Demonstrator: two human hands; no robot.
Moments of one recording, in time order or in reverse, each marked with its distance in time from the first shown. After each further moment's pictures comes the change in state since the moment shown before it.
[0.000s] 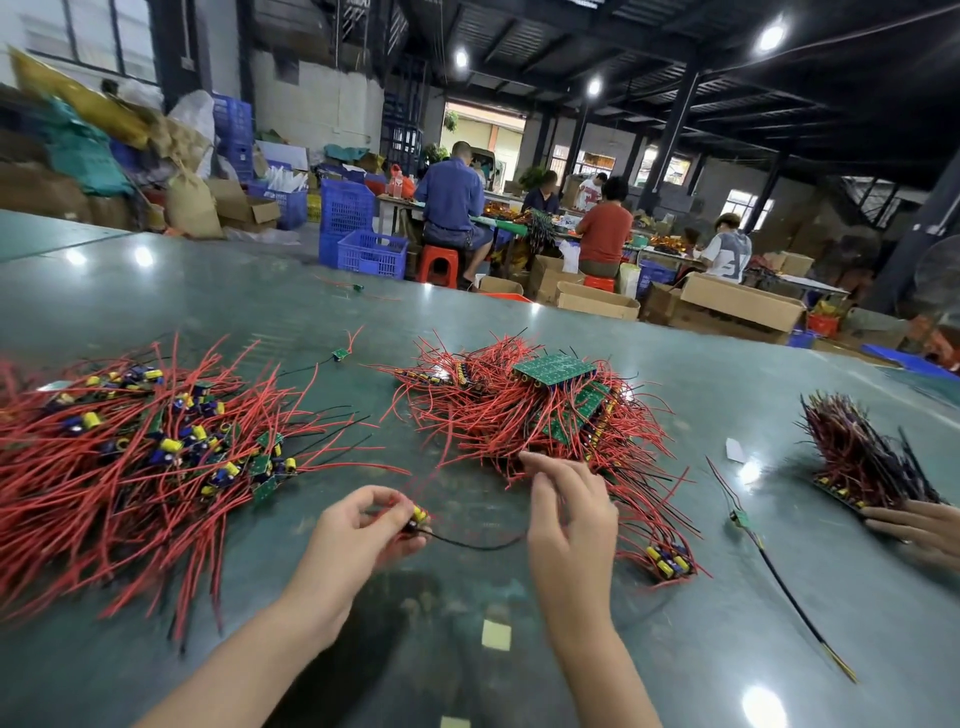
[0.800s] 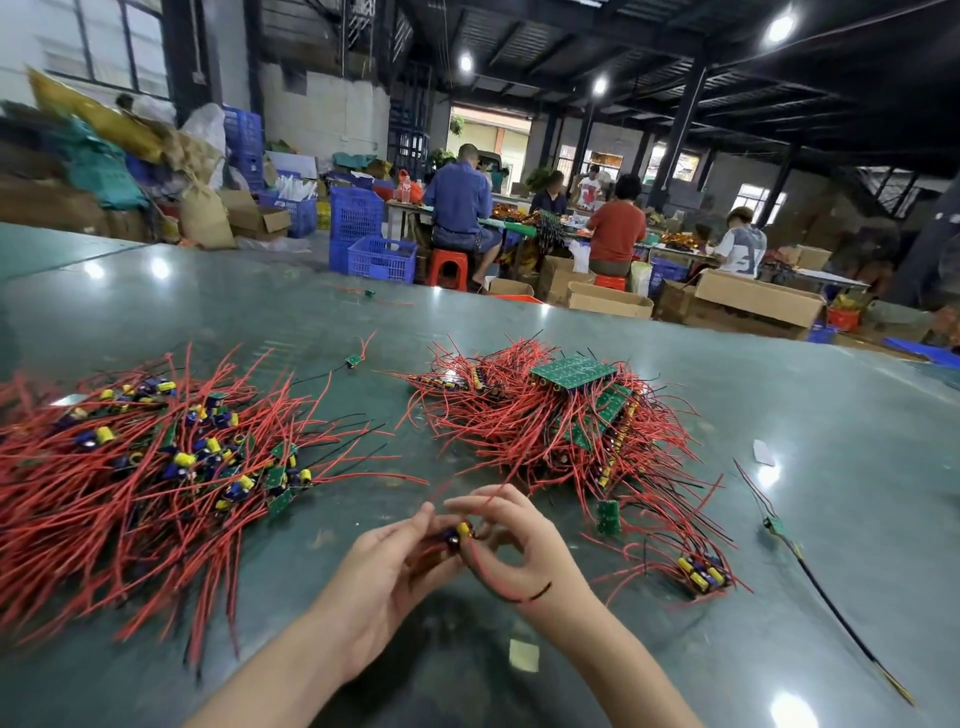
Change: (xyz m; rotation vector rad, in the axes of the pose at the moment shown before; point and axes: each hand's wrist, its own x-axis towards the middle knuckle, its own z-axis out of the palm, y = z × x) left_hand 0.003 -0.004 0.003 -0.278 -0.147 -0.239; right_hand -0.002 0.018 0.027 0.219 -0.674 -0.103
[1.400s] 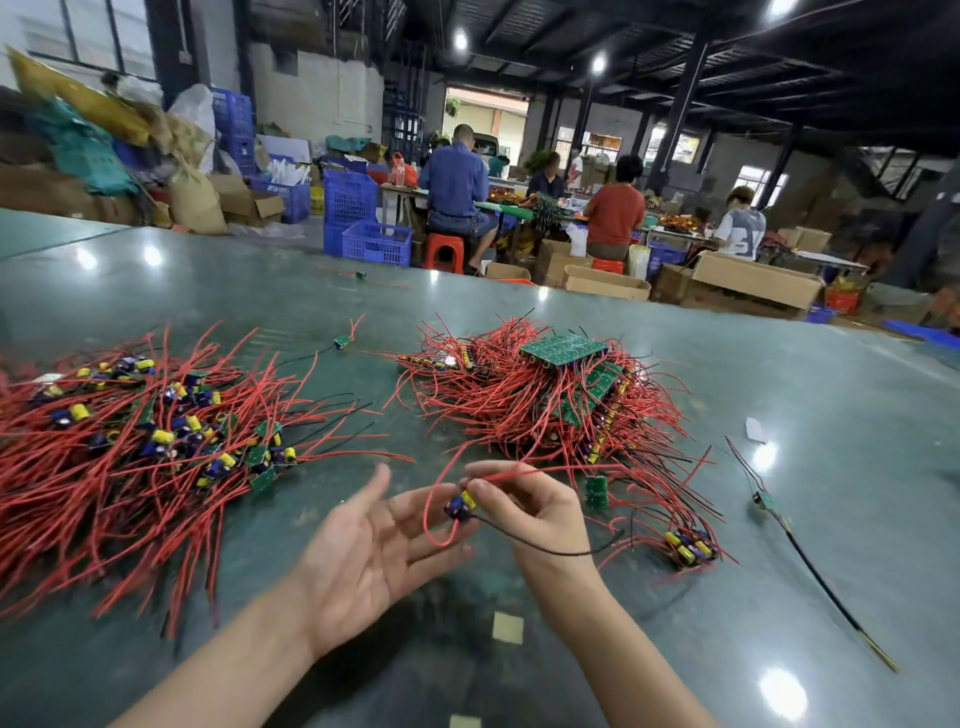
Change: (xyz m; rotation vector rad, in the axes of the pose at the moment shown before) left_hand -0.001 0.005 -0.008 -0.198 -0.238 -0.206; right_hand -0.005 -0.013 -0.005 0.460 0.252 0.197
